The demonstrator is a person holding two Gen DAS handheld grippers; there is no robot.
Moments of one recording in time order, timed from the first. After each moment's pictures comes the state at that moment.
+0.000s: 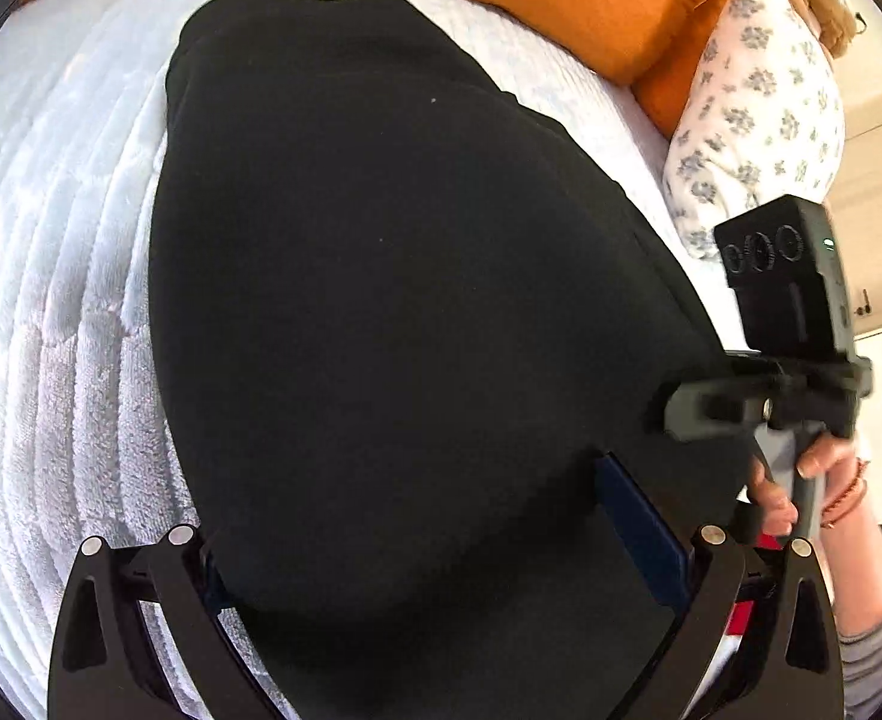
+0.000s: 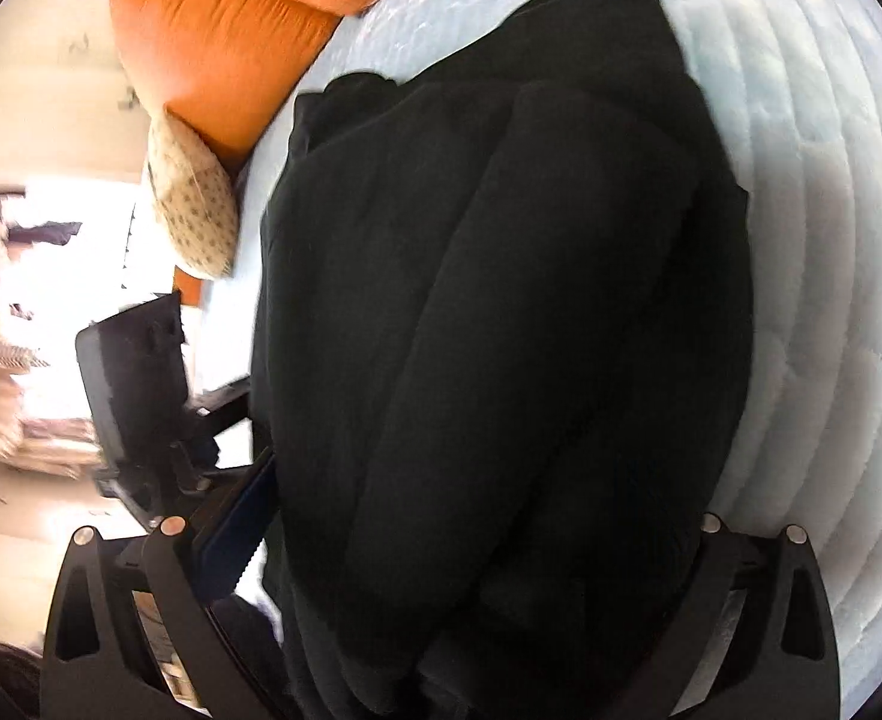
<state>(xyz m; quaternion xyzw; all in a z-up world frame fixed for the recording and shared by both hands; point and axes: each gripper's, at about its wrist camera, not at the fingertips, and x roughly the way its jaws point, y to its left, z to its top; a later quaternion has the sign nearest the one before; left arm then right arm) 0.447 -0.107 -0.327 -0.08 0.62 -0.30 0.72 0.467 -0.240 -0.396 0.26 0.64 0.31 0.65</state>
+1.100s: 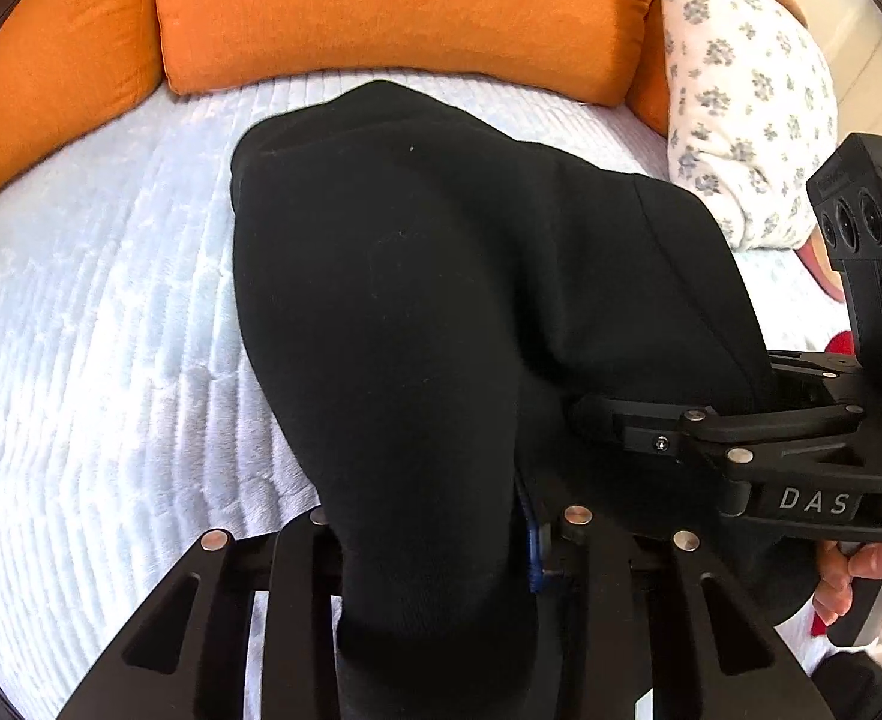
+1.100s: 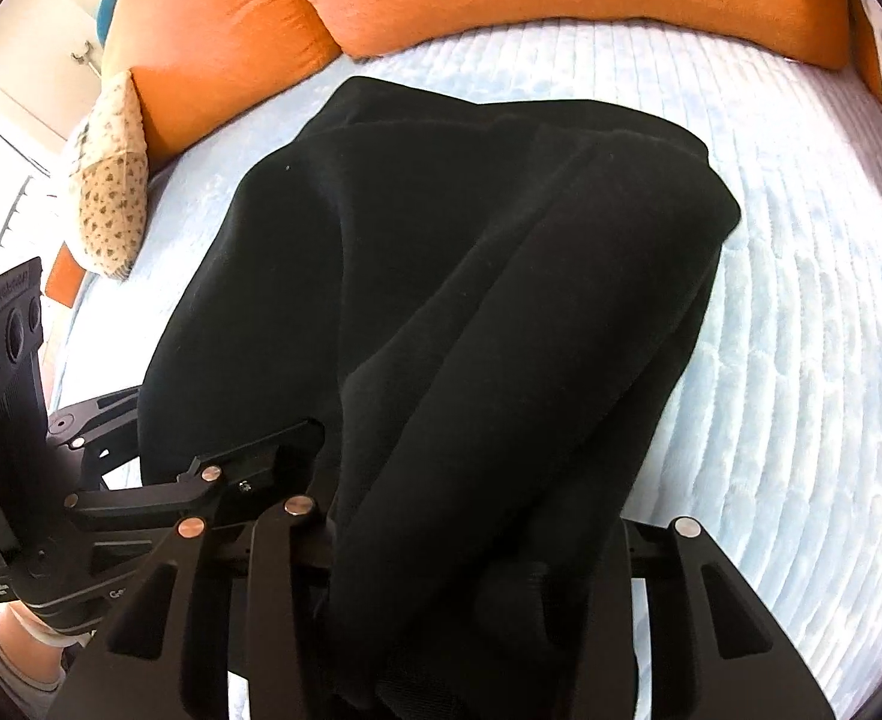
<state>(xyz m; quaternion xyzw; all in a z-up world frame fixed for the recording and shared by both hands) 0.409 -0.121 -0.264 0.03 0.54 -0.24 0.81 0.417 -0.183 -0.325 0.12 0.58 0.17 0.78</state>
